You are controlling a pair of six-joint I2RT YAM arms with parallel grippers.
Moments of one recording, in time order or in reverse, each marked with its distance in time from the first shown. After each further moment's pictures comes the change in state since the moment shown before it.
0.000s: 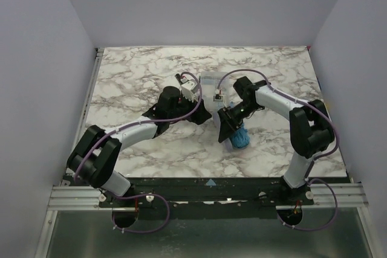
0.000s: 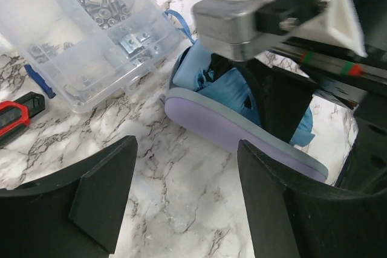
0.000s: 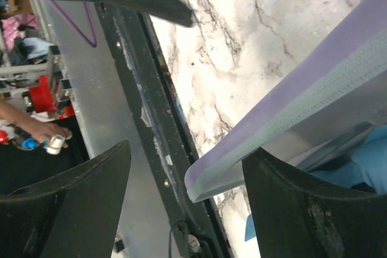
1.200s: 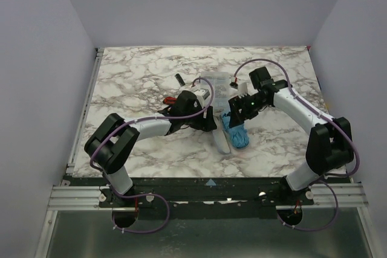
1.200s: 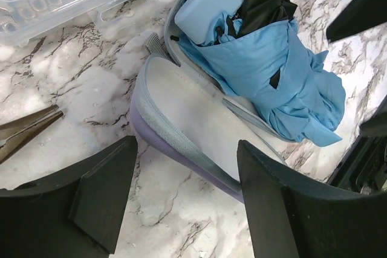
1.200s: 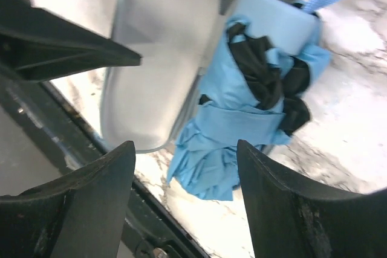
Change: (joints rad) left arm -0.095 0.211 0.122 -0.182 -0.071 -0.170; right arm -0.086 -0.232 -0.071 0.191 0.373 0.213
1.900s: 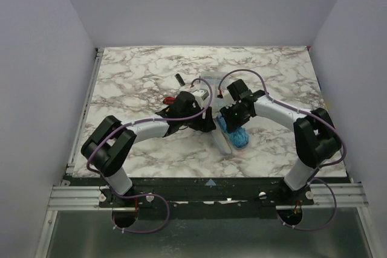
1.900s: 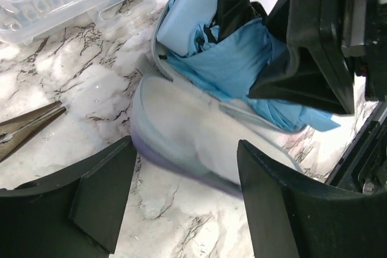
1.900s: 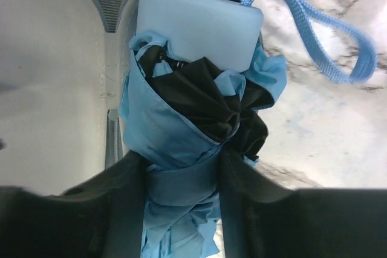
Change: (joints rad) left arm 0.000 -0.029 -0.031 0.017 -0.002 0.019; right arm 0.179 0.118 -0.079 0.183 0.468 0.099
